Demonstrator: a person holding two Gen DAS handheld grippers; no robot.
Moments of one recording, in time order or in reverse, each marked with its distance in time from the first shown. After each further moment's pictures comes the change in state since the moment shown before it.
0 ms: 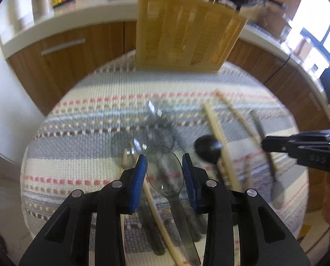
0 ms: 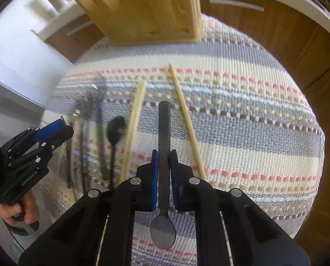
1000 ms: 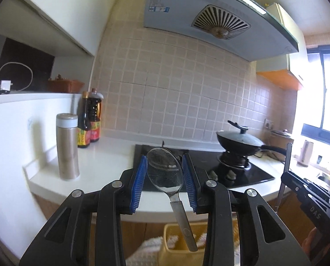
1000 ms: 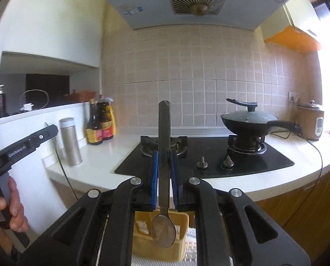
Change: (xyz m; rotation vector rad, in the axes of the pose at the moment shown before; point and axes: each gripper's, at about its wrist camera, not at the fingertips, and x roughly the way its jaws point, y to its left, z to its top) left arm -0.151 0.014 0.186 -0.031 -0.864 0.110; right arm -0.181 0.029 0.115 -0.121 -1.065 -0.117
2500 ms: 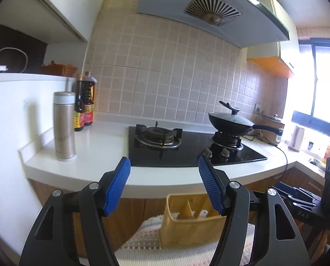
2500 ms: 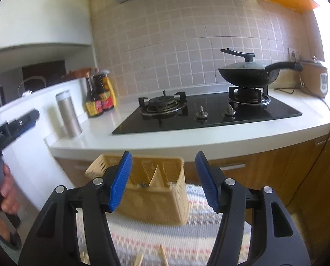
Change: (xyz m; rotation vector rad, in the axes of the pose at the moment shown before) left arm -0.038 0.027 -0.034 0.009 0.099 -0.088; right arm -0.009 -0.024 -0.066 0.090 0.200 0.043
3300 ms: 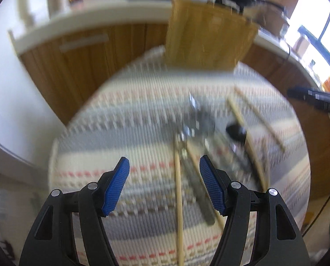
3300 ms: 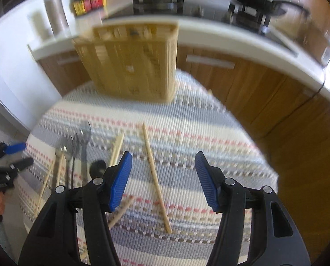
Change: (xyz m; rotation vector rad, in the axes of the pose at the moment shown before) left arm -0.016 0.041 -0.190 0.027 0.843 -0.043; right arm 0.008 0.007 -0.097 -0.087 0.661 -0.124
